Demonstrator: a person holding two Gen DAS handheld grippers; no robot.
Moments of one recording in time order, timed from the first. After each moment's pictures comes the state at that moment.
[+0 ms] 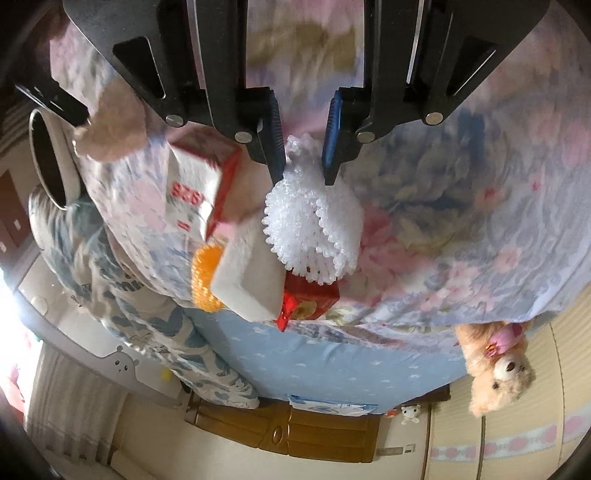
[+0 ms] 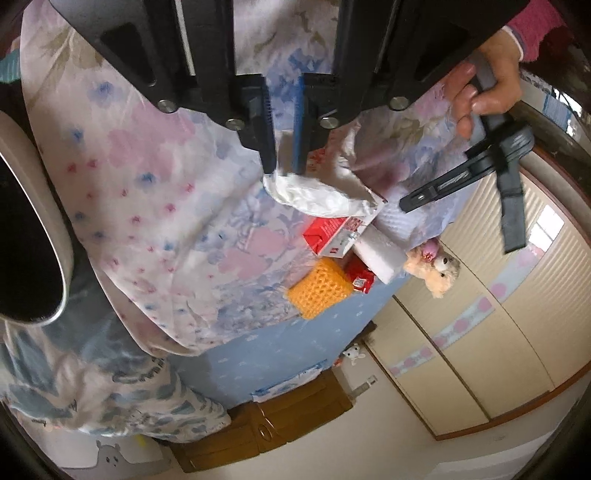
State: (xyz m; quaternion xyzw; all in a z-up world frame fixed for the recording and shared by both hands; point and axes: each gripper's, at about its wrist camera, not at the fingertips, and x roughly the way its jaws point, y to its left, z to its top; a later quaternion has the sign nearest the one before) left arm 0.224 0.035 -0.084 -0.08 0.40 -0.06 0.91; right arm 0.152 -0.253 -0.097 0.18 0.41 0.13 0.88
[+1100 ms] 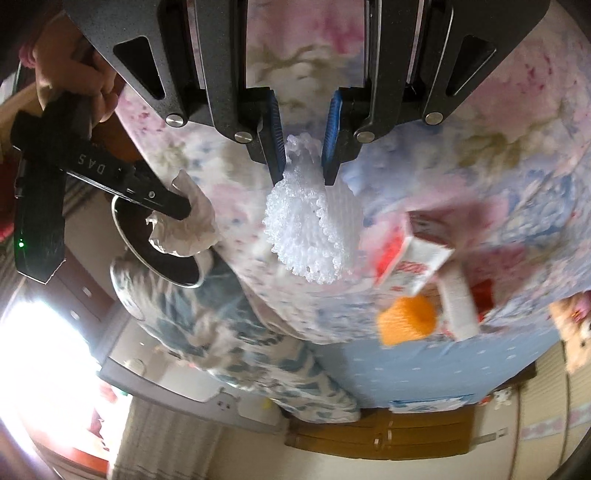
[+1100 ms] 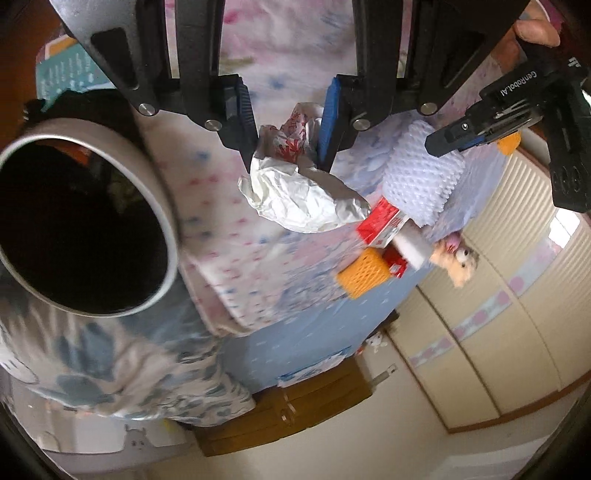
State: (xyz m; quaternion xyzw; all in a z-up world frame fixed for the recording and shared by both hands) left arm 0.136 -0.093 -0.054 -0.03 0.41 -0.23 0.89; right arm 0.107 -0.320 -0.077 0.16 0.39 0.08 0.90
